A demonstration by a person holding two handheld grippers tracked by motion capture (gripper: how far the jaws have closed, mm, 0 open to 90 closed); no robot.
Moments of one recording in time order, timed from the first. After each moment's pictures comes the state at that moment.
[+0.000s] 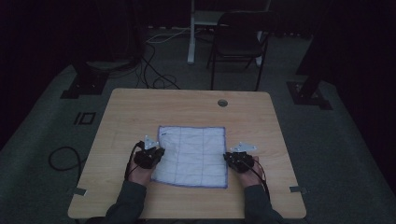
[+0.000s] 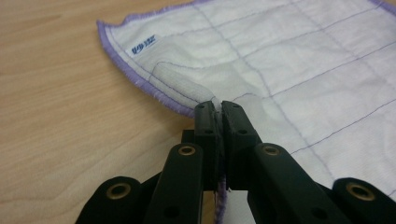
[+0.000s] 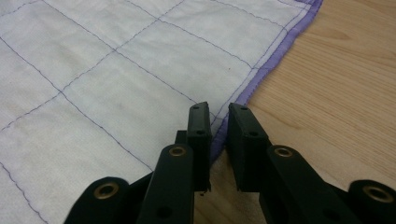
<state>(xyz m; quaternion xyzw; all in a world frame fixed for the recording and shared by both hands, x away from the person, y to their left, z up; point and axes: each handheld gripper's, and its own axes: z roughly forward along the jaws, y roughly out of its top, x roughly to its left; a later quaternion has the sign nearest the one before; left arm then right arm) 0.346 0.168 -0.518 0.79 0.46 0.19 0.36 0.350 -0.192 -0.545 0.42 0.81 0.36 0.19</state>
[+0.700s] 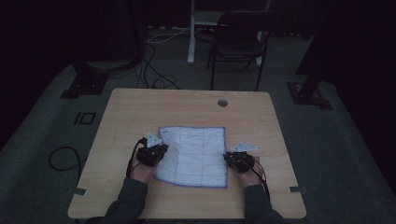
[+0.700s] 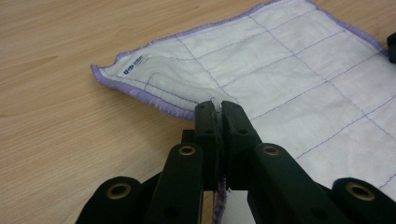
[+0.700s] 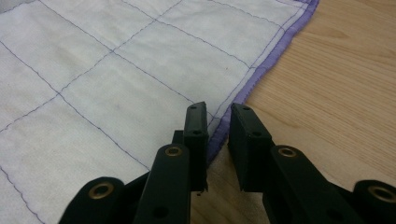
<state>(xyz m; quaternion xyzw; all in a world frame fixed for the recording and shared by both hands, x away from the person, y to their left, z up) 0.346 0.157 -0.497 0.79 0.43 0.20 0.37 0.351 -0.193 -0.545 0.42 0.81 0.36 0.19</state>
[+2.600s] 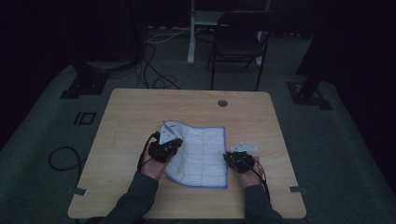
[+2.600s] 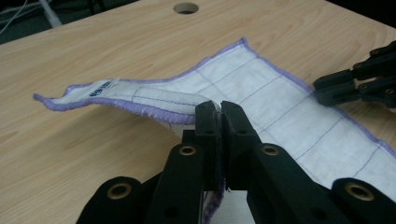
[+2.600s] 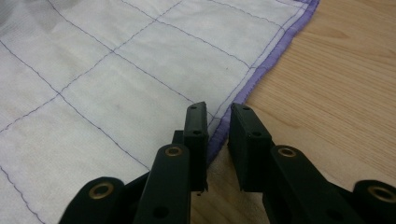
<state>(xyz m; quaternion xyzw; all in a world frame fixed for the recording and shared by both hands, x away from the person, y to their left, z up) 0.343 0.113 -0.460 0.80 0.37 0.21 0.42 0.351 -0.193 -0.545 0.42 0.81 0.36 0.19</state>
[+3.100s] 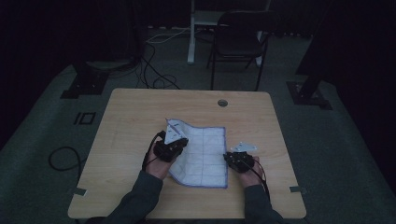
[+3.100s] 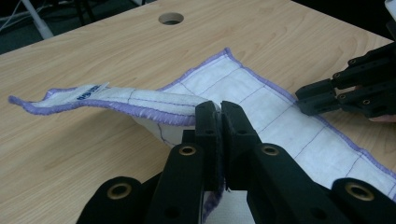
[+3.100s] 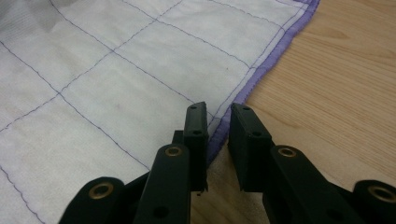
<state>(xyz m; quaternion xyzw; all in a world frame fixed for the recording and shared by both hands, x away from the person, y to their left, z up) 0.343 0.099 -0.455 0.81 0.36 0.20 0.42 0.351 -0.193 -0.545 0.42 0.81 0.36 0.19</state>
